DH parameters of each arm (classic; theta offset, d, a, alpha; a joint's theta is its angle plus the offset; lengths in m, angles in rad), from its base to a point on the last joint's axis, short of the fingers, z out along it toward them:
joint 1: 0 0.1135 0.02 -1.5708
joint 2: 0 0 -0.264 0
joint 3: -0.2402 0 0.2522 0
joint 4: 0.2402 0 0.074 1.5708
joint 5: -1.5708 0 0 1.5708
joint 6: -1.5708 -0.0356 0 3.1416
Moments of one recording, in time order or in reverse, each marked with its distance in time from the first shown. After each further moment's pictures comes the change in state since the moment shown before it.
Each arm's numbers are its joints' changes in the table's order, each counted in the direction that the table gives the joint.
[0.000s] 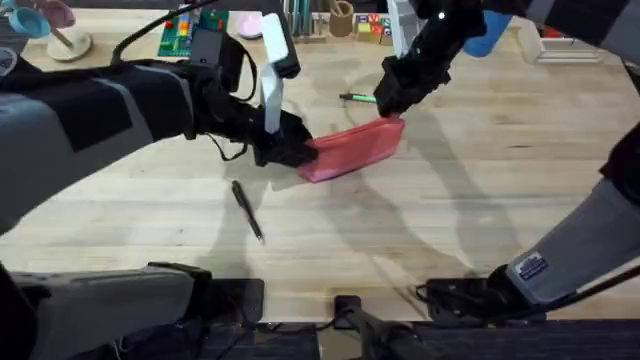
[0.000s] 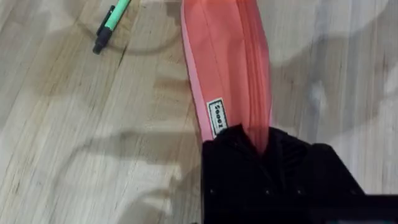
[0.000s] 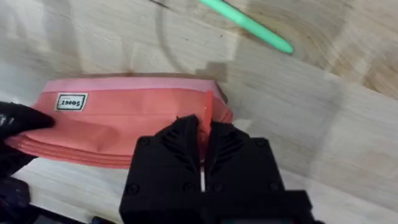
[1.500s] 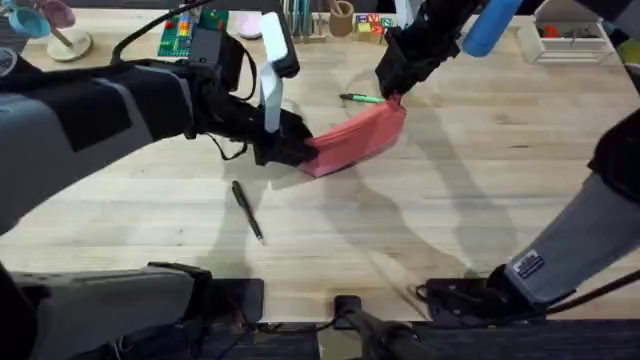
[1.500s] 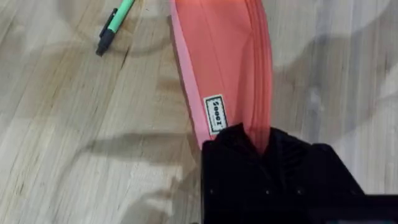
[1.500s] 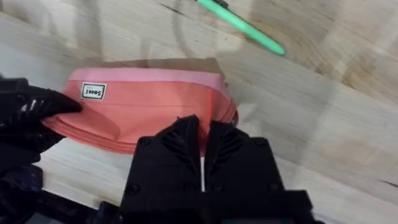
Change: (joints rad) left arm 0.000 0.000 0.000 -0.009 -0.002 0.000; right arm 0.005 0.036 -0.228 0.176 -0.004 0.027
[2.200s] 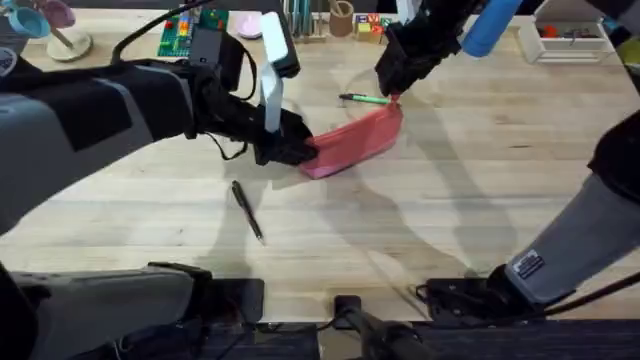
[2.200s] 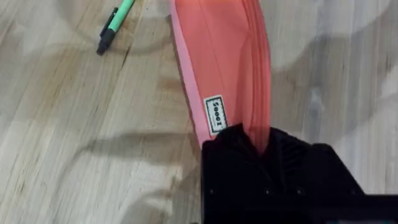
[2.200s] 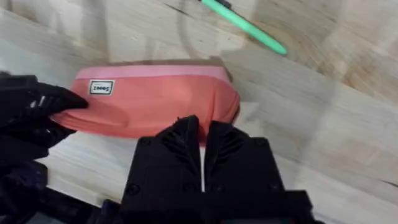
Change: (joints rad) left arm 0.000 0.000 0.000 -0.004 0.003 0.000; right arm 0.000 0.000 -0.024 0.019 0.006 0.001
